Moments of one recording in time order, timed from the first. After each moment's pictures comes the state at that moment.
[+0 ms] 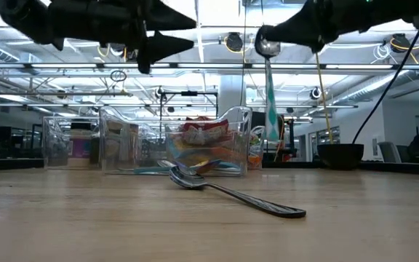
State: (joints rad) left arm -0.10 1.38 0.56 0.82 -0.18 -0.22; right arm 0.26 1.12 0.52 0.49 0.54 -0.06
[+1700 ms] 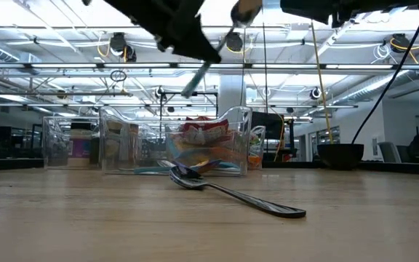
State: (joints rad) left arm -0.17 1.58 1.02 0.08 -0.55 0.05; right arm 0.43 1.13 0.46 0.82 0.82 -0.34
